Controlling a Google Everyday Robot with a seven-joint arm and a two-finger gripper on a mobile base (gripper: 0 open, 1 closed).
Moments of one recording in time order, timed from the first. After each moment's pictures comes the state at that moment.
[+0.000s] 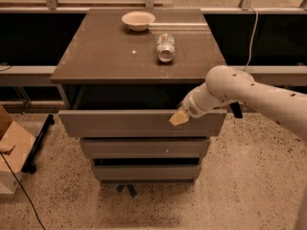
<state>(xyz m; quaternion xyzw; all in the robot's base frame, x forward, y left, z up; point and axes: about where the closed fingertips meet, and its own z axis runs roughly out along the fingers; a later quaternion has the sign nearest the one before) 0.658 -0.109 0.666 -0.48 0.83 0.11 0.28</state>
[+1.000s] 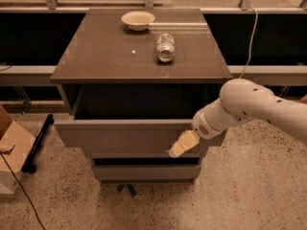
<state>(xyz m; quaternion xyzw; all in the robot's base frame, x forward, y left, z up) 0.551 -0.123 0.661 -0.43 0.87 0.15 0.21</state>
